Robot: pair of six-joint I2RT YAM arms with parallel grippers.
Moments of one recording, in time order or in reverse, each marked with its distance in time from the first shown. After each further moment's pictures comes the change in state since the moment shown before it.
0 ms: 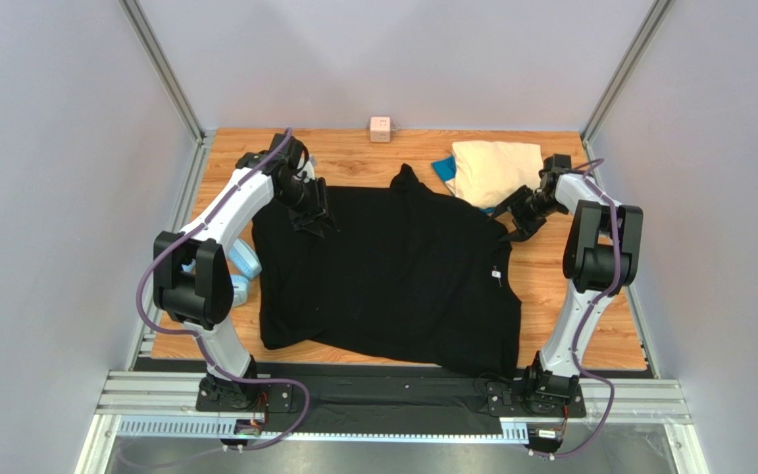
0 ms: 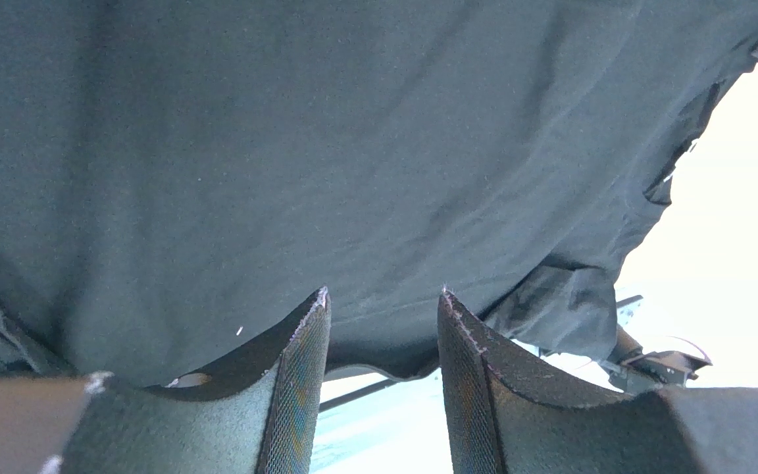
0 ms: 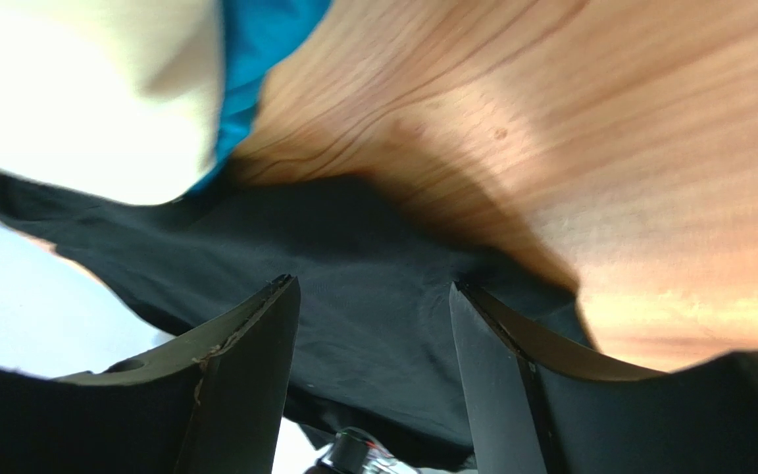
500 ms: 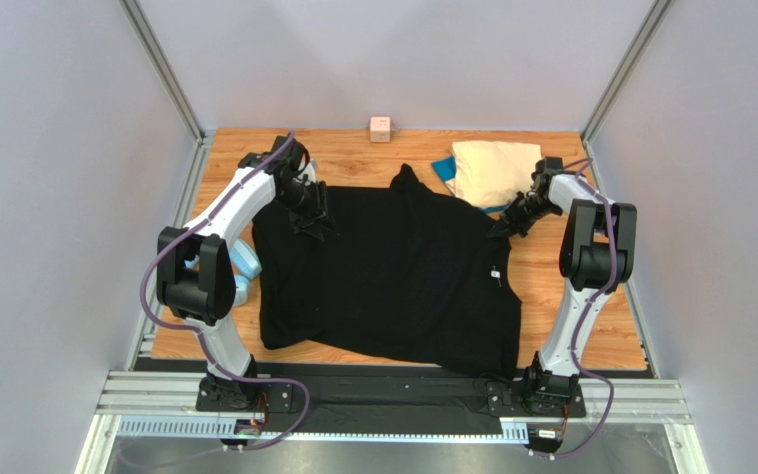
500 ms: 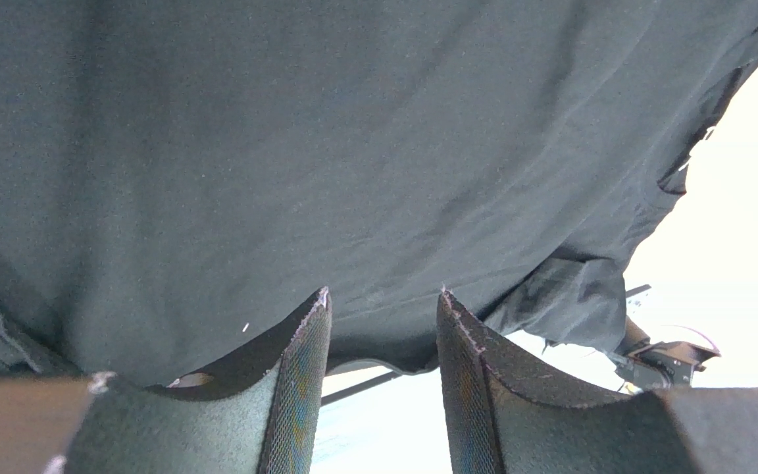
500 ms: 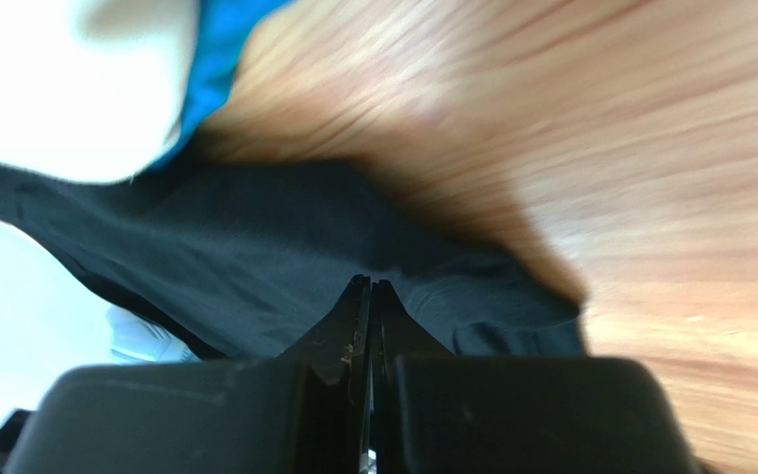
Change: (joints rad) left arm 0.001 0.027 0.001 -0.016 0.017 0.023; right arm 0.028 0.035 0.001 -0.023 -0.023 -0.095
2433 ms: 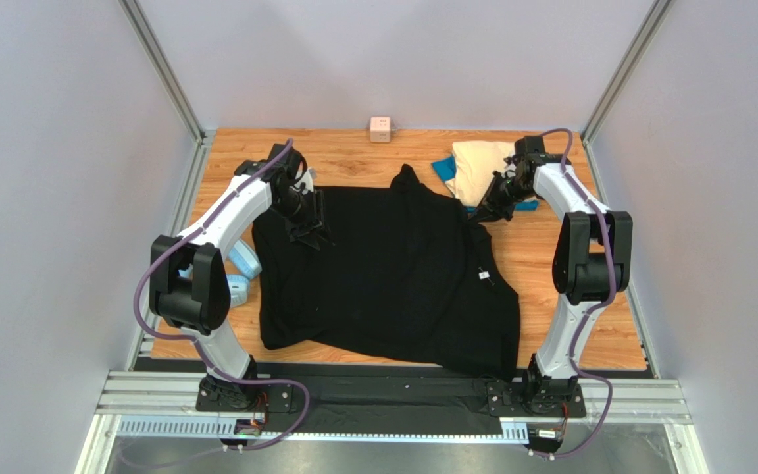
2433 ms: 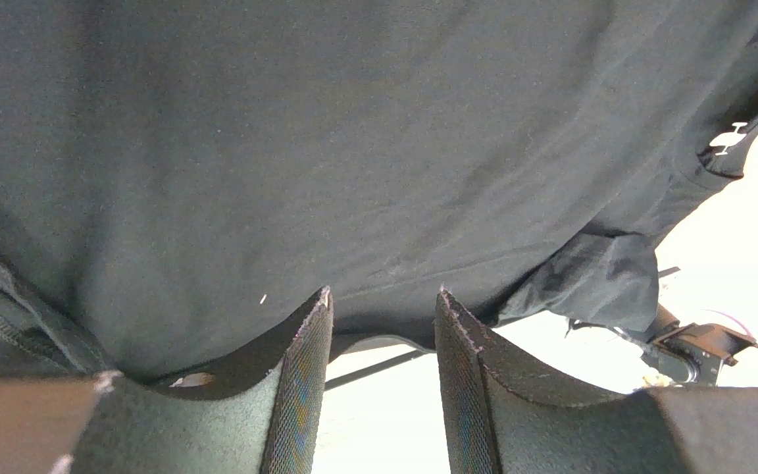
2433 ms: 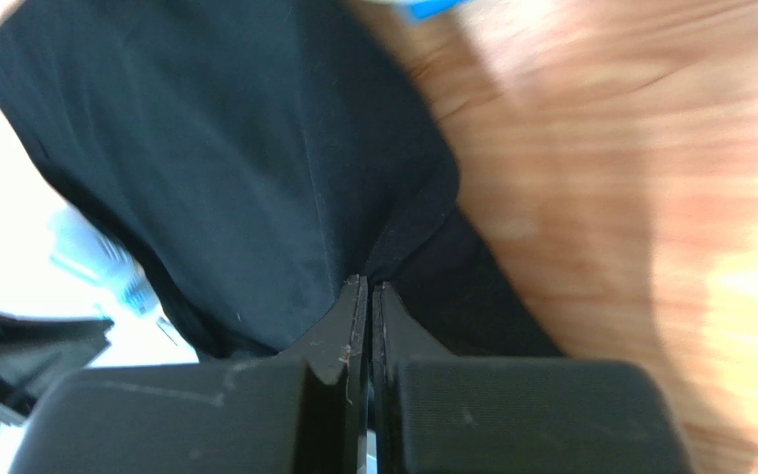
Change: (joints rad) left arm -0.002 -0.065 -0.082 -0.014 -0.011 0.033; right arm 0.142 -0.120 0.067 -0.041 -0.028 -0.133
